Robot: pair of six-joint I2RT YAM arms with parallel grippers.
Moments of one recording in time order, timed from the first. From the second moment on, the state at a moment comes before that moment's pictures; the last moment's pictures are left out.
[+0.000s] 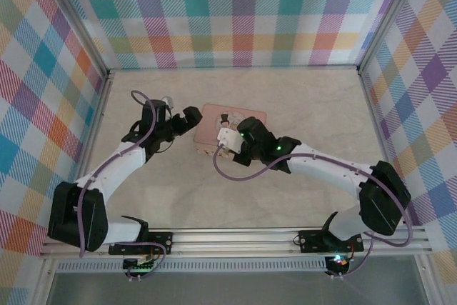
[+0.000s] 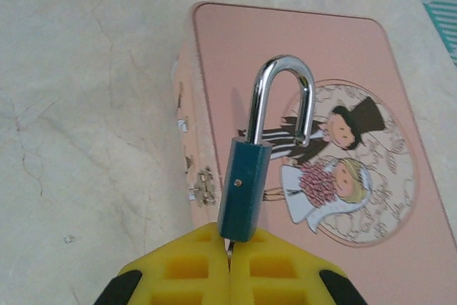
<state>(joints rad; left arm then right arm) -0.27 1.30 0.85 -0.16 0.25 -0.78 0.88 1.44 1.01 -0.31 0.05 -0.47</state>
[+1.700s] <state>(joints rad) -0.27 1.24 0.86 -0.39 0.38 -0.73 0.29 1.83 1.22 -0.81 0.31 0.04</state>
